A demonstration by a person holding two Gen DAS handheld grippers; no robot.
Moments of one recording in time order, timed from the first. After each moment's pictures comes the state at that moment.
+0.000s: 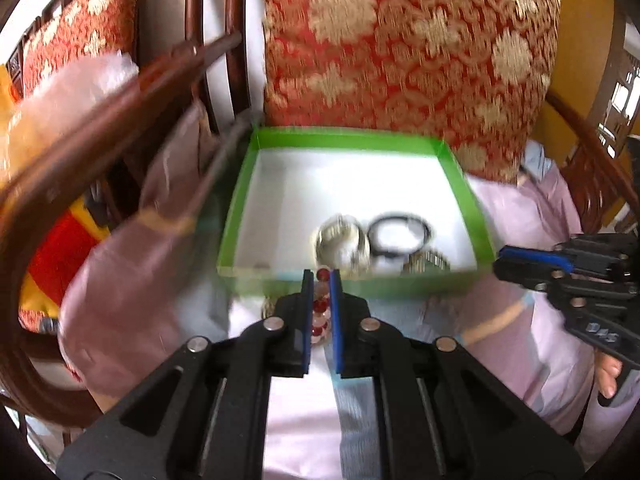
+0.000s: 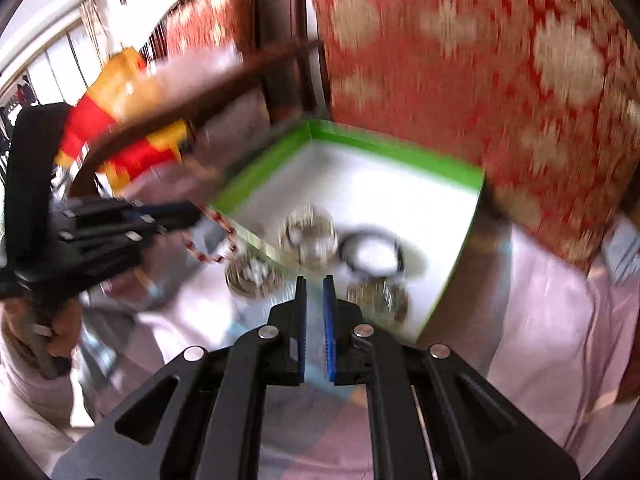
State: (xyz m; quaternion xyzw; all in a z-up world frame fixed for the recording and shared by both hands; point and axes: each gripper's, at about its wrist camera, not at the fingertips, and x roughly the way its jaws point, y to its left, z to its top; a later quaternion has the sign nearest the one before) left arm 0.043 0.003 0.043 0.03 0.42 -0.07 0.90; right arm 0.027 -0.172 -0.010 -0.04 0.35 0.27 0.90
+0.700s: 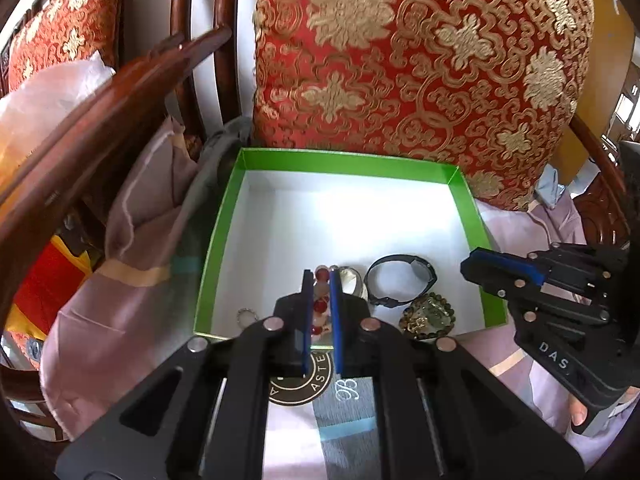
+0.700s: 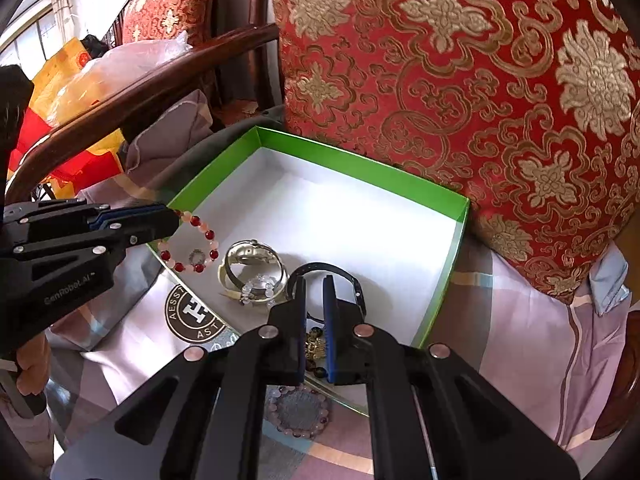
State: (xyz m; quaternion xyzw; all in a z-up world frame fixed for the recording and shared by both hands) left arm 0.102 -0.011 0.029 0.01 0.45 -0.07 0.89; right arm 0.089 -0.155 -0.026 -0.07 0.37 0.20 0.90
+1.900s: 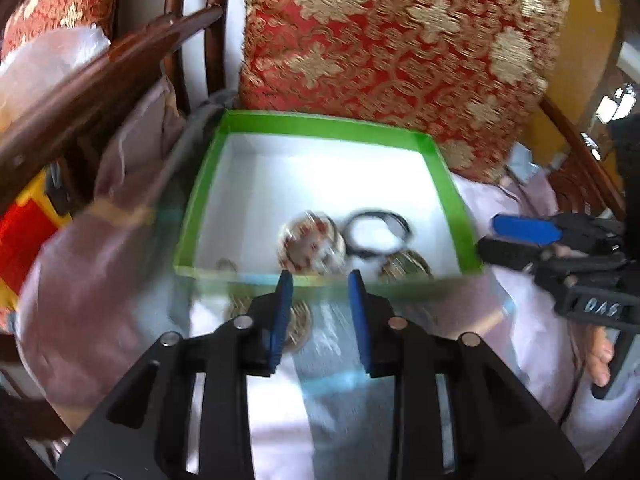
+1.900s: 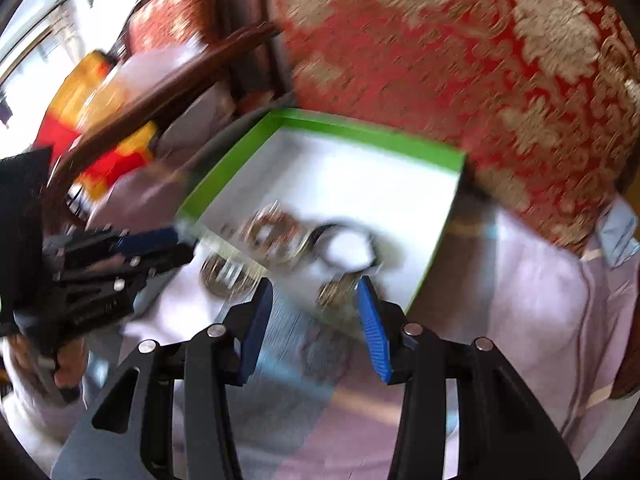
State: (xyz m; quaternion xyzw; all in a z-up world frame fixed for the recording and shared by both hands) left arm 0.055 -0.005 0.016 -0.01 0.46 -0.12 0.88; right arm 0.043 -0.182 -0.030 -0.03 0.41 0.25 0.88
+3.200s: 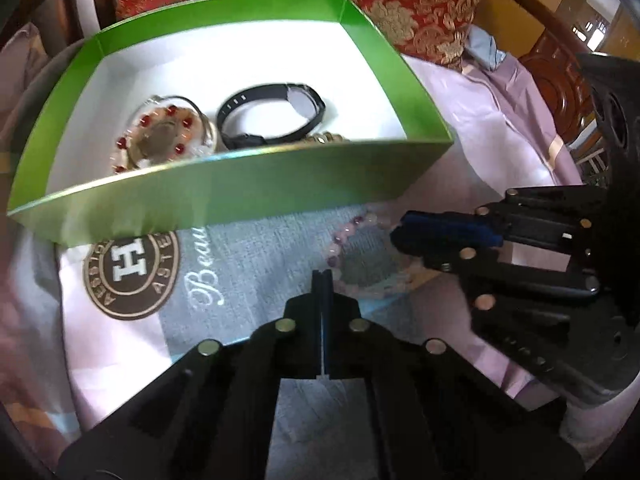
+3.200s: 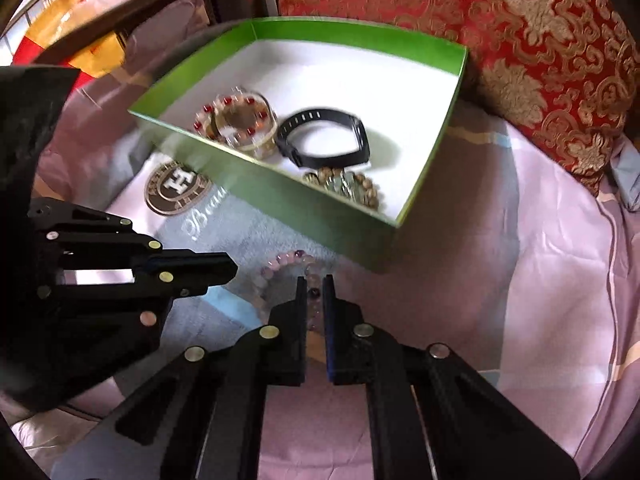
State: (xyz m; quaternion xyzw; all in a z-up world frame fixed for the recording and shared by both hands) left arm 0.051 -0.082 -0.072 0.04 0.54 -0.20 0.81; right arm 0.033 -0.179 -0.108 -0.07 0.44 0.21 0.87
